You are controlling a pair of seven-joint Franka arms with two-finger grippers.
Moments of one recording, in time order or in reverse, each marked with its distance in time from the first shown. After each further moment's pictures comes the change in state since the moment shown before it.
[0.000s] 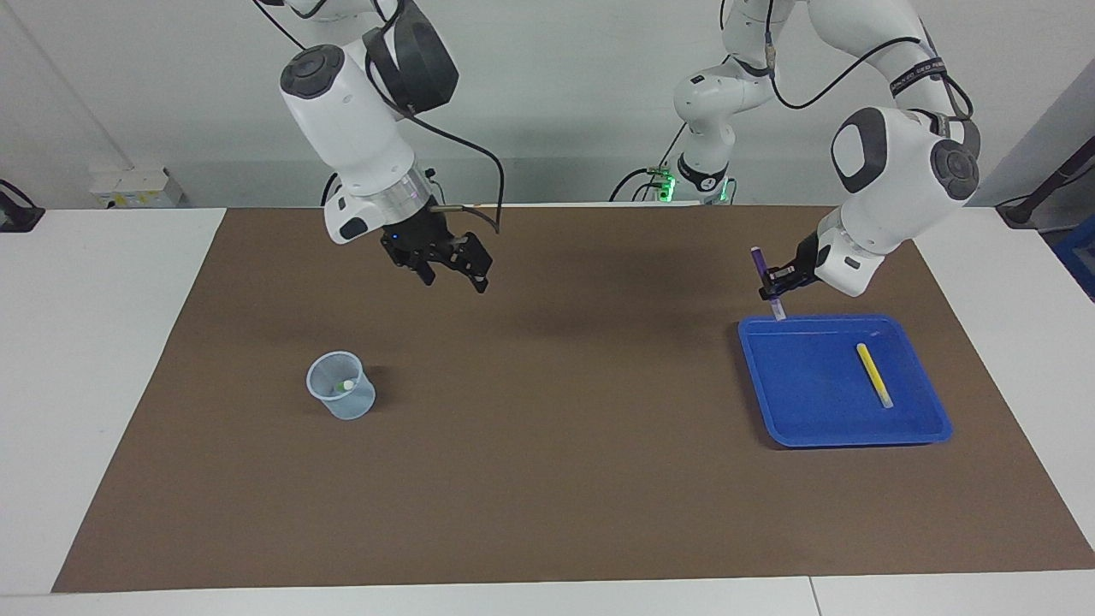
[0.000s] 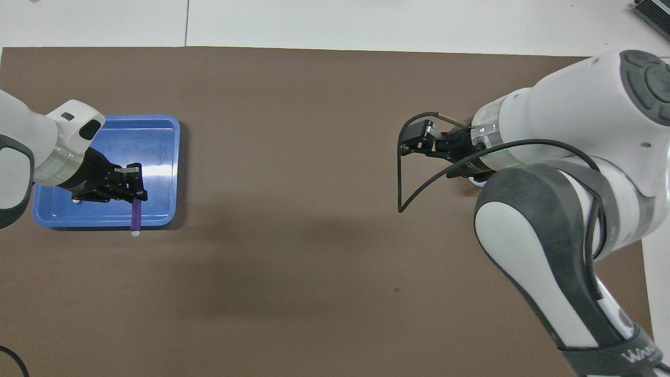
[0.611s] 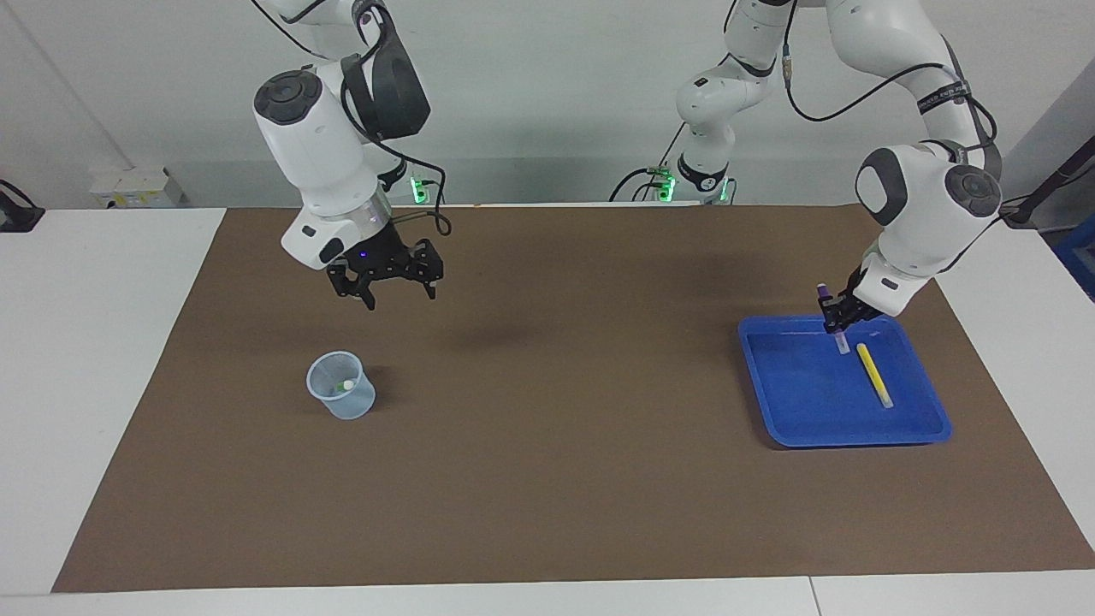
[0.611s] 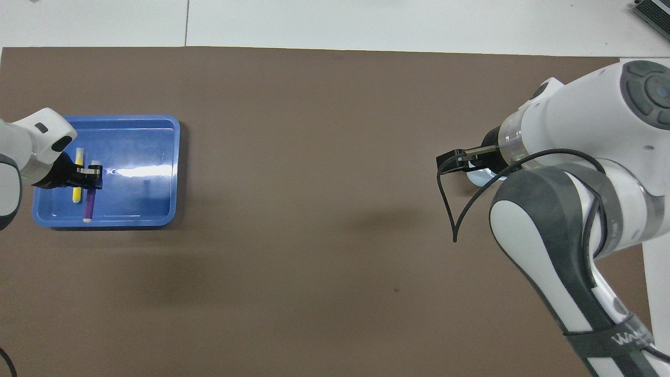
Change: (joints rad) left arm 0.120 0.078 0.004 -0.084 0.245 0.287 0.242; right arm -0.053 -0.009 0.004 -0.060 -0.171 -0.023 -0.484
